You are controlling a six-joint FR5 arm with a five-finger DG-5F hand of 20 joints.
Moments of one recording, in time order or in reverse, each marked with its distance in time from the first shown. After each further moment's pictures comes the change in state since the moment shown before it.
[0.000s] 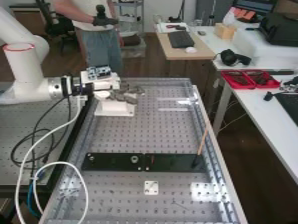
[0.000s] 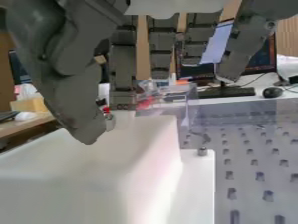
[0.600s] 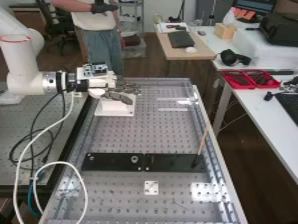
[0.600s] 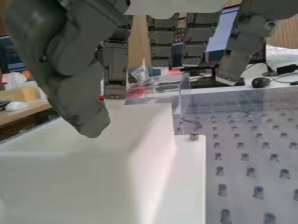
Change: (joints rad) arm 0.021 0.111 -0.005 -0.116 0.076 -0.011
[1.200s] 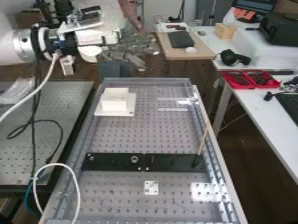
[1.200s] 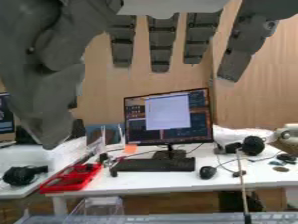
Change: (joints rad) arm -0.274 0.137 0.303 -0.273 -0.115 -0.001
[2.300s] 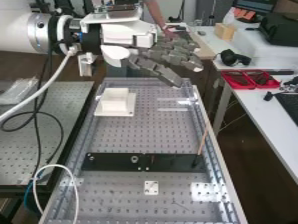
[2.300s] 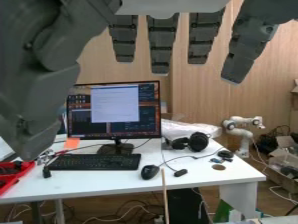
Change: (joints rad) arm -0.084 -0.208 0.357 -0.244 0.109 -0.085
